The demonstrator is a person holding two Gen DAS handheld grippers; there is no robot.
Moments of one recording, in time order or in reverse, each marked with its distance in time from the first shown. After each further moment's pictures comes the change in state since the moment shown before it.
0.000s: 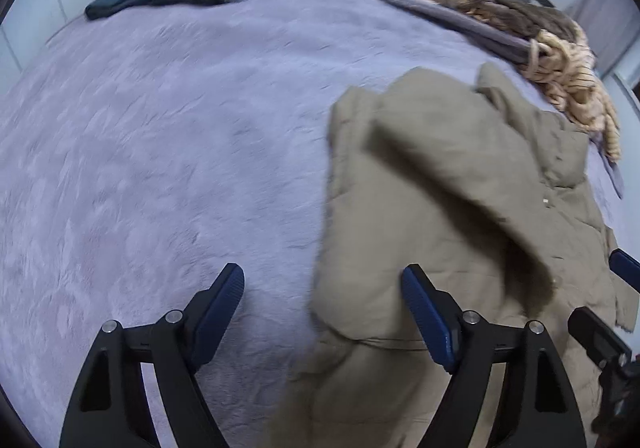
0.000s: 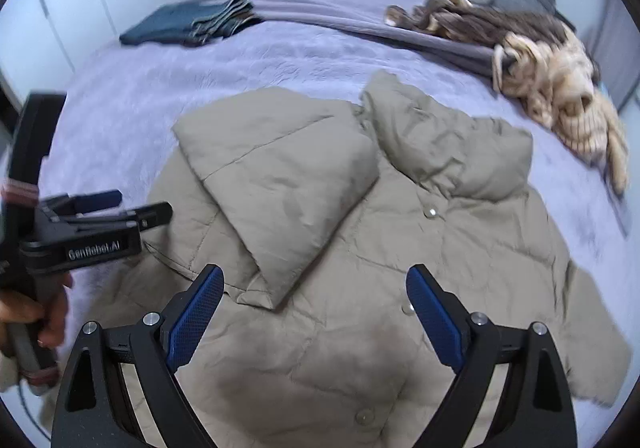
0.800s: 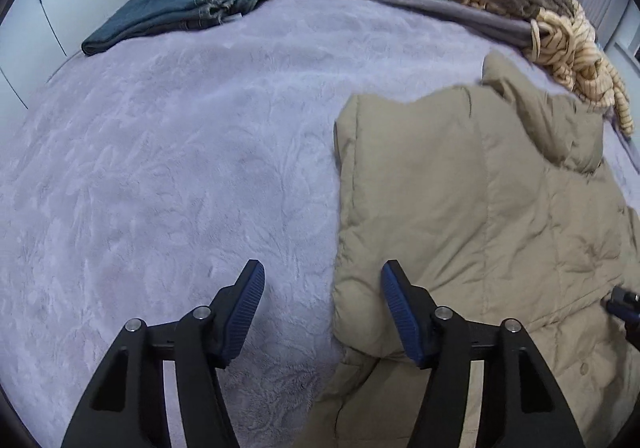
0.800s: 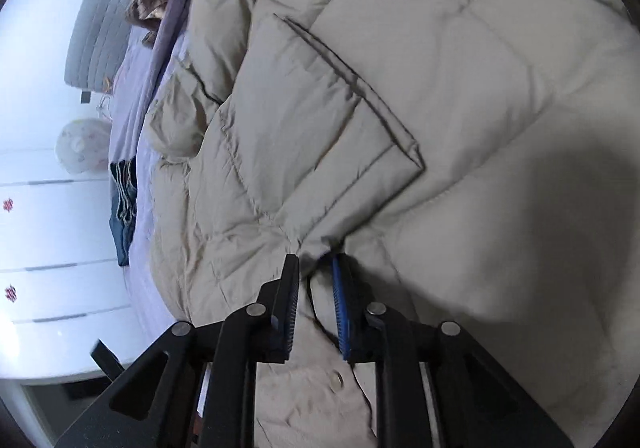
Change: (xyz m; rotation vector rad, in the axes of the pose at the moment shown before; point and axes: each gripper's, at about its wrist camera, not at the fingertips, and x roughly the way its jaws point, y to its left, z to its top) left arm 0.000 -0.028 0.029 0.106 -0.080 0.071; right arm 0.028 -0.211 -0.150 1.118 0.130 0.429
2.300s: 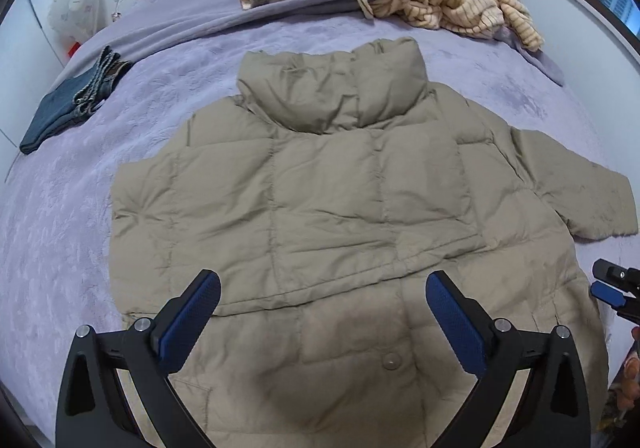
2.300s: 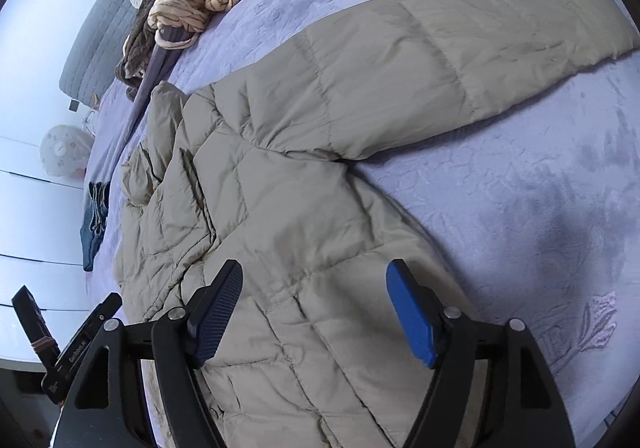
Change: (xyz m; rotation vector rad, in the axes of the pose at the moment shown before) left arm -0.073 -0.242 -0.046 0.298 0.049 -0.091; right arm -0.146 -0.128 0.028 -0.051 -0.160 -0.122
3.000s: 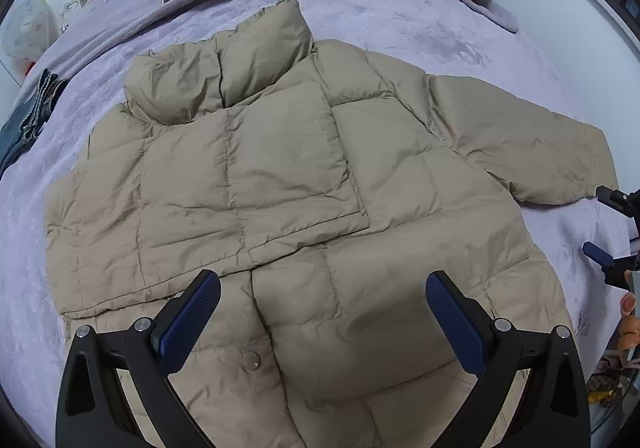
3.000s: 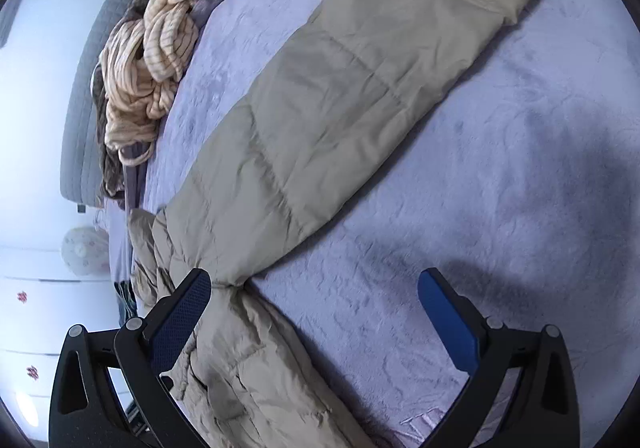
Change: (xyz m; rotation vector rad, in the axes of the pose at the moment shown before) left arm 0.016 -0.108 0.001 0.108 0.096 -0.069; right arm -0.031 -0.135 0.055 0.323 -0.111 0.108
